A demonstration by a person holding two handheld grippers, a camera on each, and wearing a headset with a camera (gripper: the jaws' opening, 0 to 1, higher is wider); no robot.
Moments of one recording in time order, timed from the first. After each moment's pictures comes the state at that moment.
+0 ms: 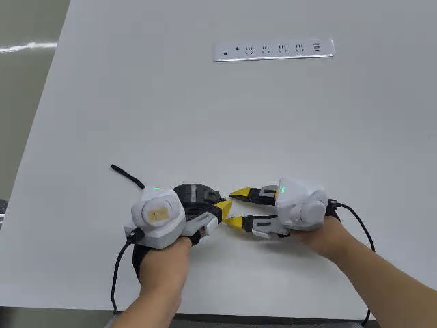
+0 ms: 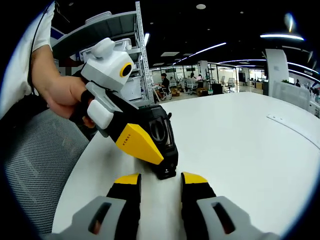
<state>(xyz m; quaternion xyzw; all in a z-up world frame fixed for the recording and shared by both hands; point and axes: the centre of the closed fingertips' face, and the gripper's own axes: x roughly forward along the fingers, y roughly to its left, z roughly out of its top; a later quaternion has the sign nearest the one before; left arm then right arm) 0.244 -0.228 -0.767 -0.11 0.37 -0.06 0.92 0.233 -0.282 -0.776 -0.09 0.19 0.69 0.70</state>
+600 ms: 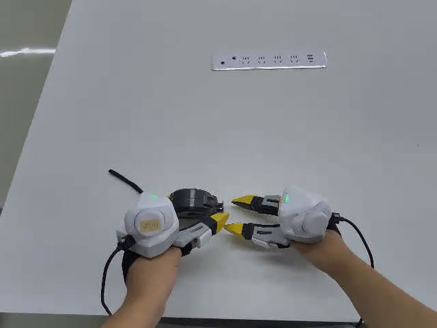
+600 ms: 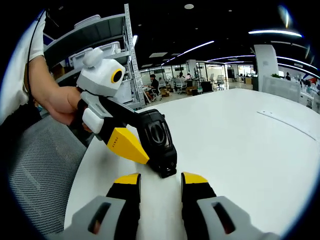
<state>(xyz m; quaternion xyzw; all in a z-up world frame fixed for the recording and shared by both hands) 0.236 -0.231 -0.761 -0.08 0.36 -0.12 0.92 0.231 -0.292 -0.766 -0.07 0.20 0.65 0.73</state>
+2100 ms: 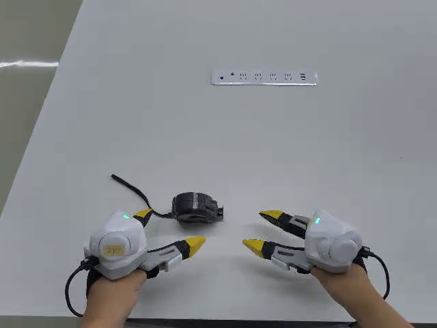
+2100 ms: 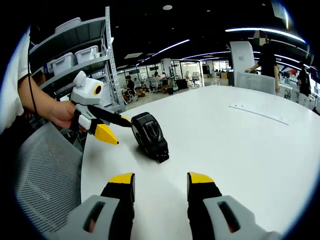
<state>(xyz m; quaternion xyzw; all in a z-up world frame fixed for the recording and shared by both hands) 0.194 -0.198 -0.748 -0.06 0.32 -0.19 0.93 0.219 -0.344 -0.745 -0.06 0.23 0.56 0.79</state>
